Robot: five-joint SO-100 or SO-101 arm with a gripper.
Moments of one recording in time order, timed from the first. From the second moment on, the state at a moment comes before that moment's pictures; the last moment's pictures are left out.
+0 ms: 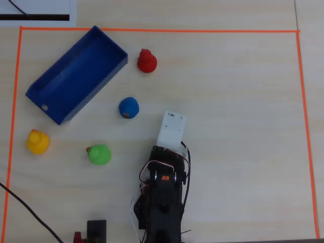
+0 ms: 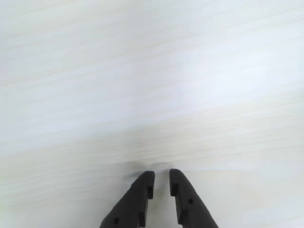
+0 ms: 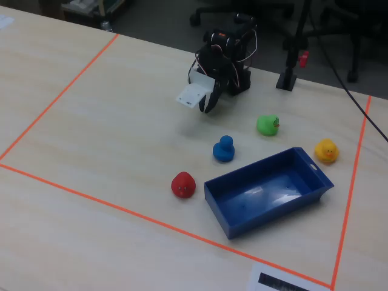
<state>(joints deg) 8.9 189.8 177.8 74.8 -77.4</state>
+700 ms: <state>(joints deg) 8.9 189.8 177.8 74.8 -77.4</state>
